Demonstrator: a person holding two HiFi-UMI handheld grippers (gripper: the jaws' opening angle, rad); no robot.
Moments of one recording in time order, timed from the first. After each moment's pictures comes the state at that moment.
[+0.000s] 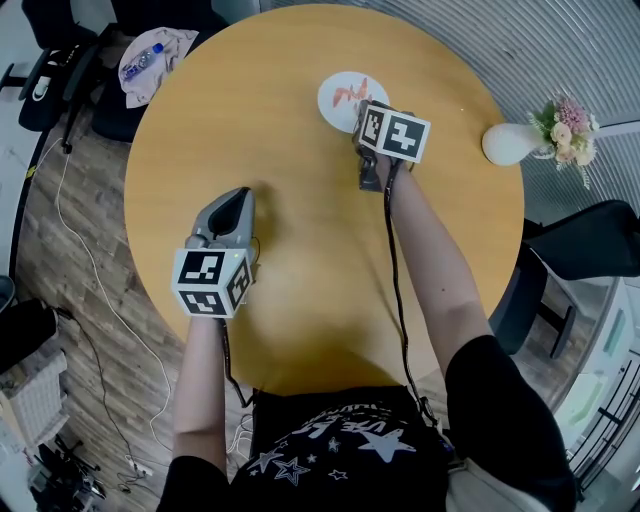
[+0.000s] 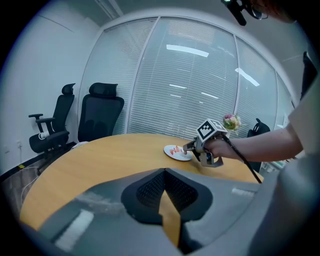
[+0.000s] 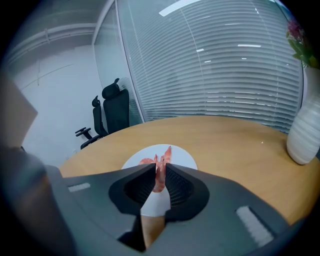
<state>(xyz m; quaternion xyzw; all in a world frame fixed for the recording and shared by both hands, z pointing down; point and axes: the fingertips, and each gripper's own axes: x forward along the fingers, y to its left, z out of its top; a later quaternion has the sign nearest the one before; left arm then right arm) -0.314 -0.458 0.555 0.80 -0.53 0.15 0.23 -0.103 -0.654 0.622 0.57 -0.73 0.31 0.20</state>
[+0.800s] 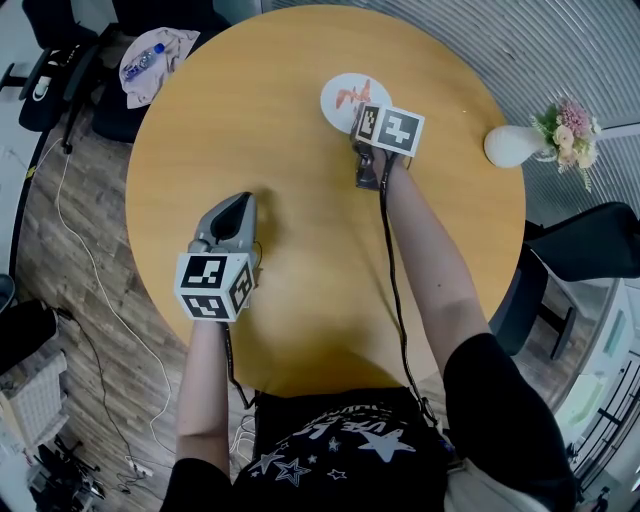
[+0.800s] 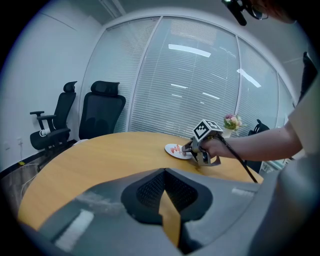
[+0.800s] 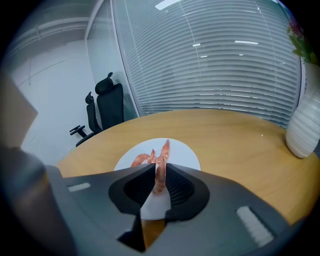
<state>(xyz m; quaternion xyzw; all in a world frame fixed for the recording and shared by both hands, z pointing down) -0.317 -0.454 0.561 0.80 -0.53 0.15 0.24 -0.104 -0.658 0.640 0.58 -0.70 0.34 0.22</state>
